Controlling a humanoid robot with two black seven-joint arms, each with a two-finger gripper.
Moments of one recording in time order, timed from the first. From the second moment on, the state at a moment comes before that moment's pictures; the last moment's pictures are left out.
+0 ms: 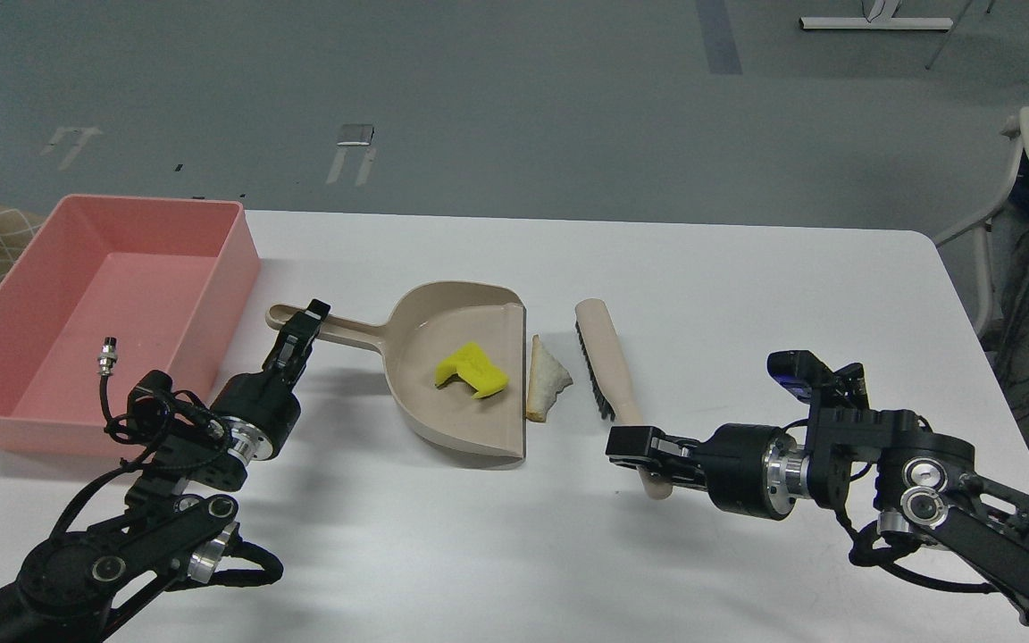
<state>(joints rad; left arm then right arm) -0.24 0.48 -0.65 -1.27 0.95 0.47 -0.29 0.45 -0.49 0.62 1.58 -1.15 0.45 -0.24</state>
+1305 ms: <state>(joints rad) -0.23 0.48 -0.65 -1.27 0.95 0.47 -0.29 0.50 -0.10 0.62 1.49 -1.15 0.45 -0.26</state>
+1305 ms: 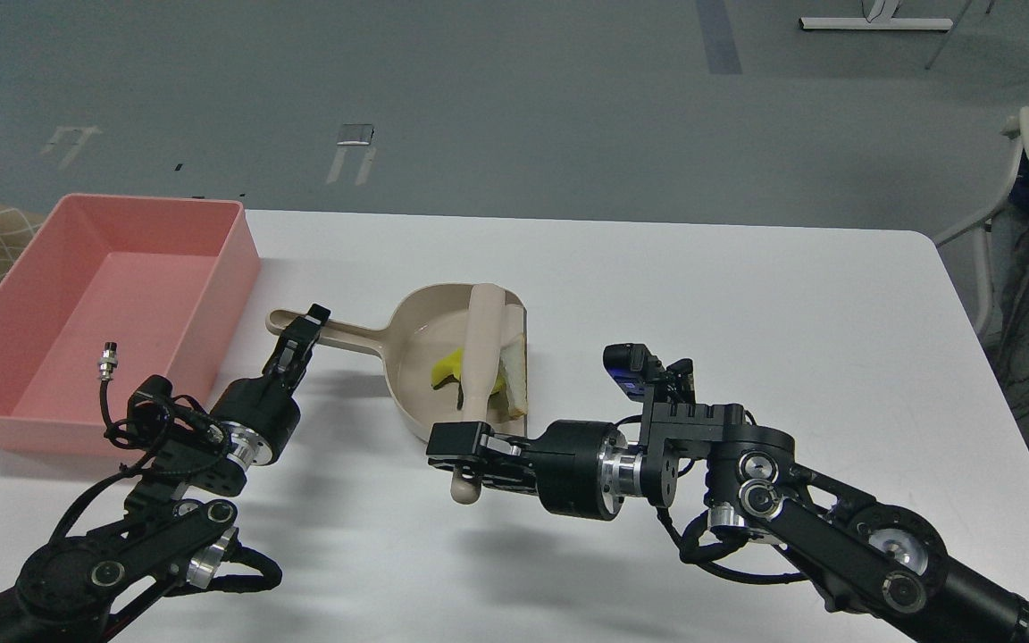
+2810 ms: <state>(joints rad) -0.21 0.42 -0.68 -1.27 0.76 0.43 -0.31 0.56 -0.58 0.69 1.55 -1.13 0.49 -0.25</state>
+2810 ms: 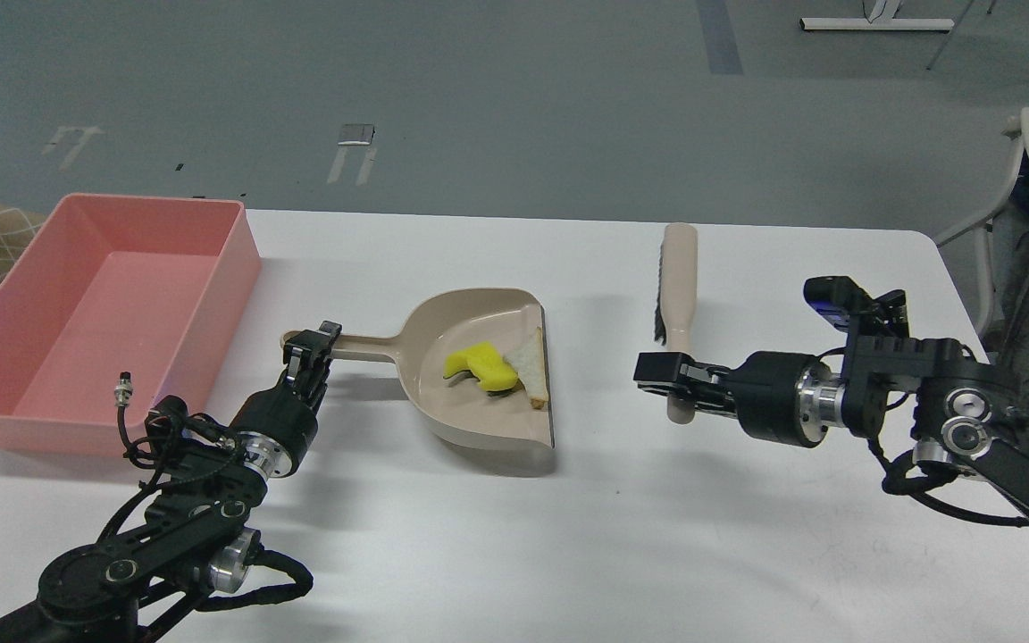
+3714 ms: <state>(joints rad) -0.20 0.52 -1.06 -1.35 0.67 0.27 -0.30 0.41 -0.62 0.68 1.56 -1.13 0.49 -0.21</state>
